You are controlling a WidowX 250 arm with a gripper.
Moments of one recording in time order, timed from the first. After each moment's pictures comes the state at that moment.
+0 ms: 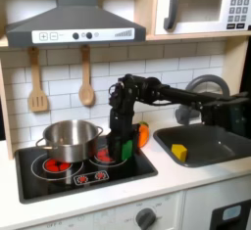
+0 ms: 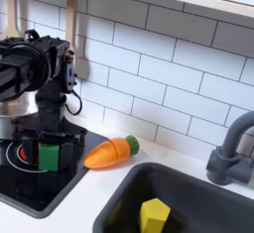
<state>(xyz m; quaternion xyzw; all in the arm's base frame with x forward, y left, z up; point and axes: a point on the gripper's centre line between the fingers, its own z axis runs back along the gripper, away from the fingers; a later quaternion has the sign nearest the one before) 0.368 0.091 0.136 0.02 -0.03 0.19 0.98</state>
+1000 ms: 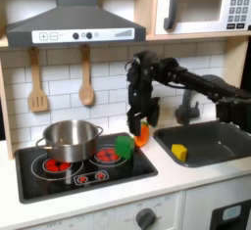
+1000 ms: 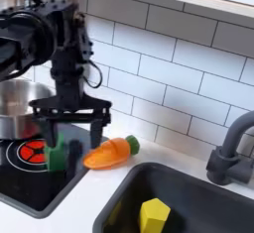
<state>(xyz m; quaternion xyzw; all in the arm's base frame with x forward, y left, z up) 0.369 0.035 0.194 -0.06 -0.06 0.20 0.98</state>
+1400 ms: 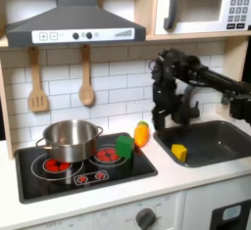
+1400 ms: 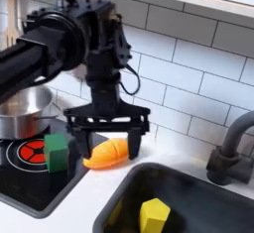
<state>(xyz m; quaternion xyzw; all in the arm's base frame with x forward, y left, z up) 0.358 -0.023 0.194 -0.09 -0.06 0.17 0.98</state>
